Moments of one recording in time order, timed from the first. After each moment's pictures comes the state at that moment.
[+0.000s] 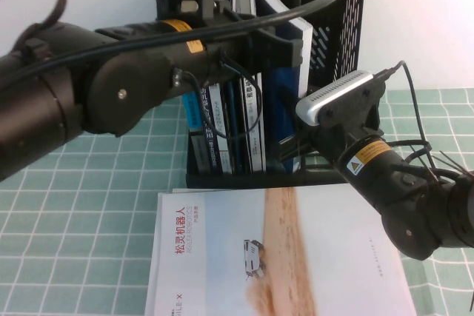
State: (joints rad) right arm 0.58 1.92 -0.88 0.05 -1.01 -0.13; left arm -0.63 1.49 -1.27 -0.06 0.22 -0.26
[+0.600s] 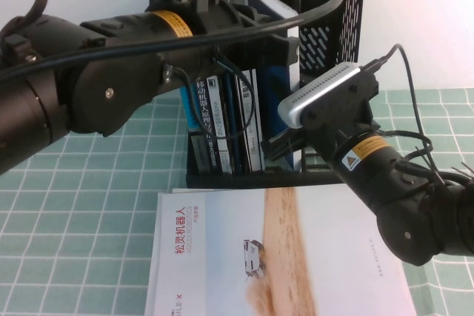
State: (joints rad) right arm 0.66 1.82 -0.87 0.17 -0.95 -0.35; left arm -0.63 1.46 -1.27 -0.02 0.22 -0.21
